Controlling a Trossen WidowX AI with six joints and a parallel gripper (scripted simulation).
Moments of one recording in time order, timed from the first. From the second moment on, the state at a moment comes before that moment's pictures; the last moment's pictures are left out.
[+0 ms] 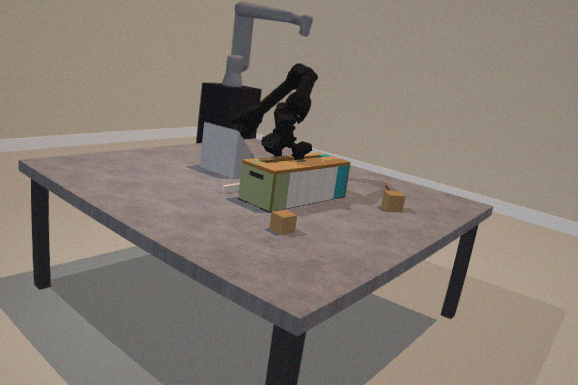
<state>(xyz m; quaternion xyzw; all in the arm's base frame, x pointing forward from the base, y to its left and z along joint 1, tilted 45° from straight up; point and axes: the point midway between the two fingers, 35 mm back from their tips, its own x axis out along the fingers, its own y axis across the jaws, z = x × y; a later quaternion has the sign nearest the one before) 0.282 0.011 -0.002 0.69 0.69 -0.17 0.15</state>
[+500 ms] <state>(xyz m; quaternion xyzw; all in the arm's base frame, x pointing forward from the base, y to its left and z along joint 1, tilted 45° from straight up) 0.280 0.007 -0.006 0.69 0.69 -0.17 0.15</state>
